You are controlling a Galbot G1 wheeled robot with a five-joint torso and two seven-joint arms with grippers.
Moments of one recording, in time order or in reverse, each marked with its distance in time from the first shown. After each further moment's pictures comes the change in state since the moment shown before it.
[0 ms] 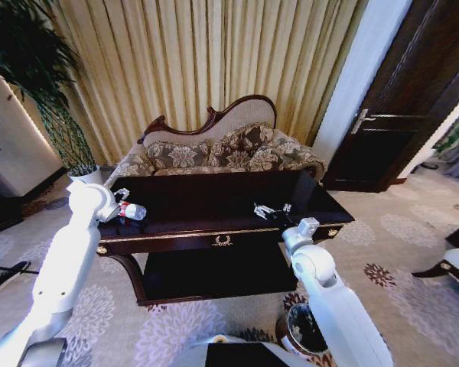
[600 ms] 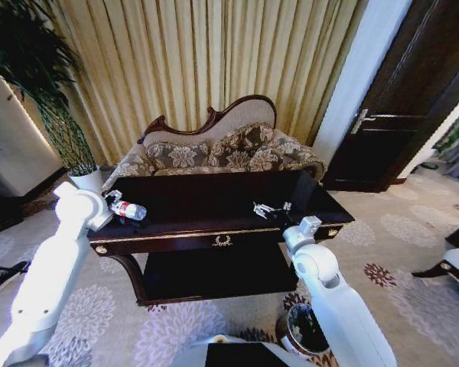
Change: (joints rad) left arm 0.063 0.070 -0.025 -0.091 0.036 0.002 0.004; right arm 0.009 -0.011 0.000 0.022 0.008 -0.027 0.000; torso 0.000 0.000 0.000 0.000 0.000
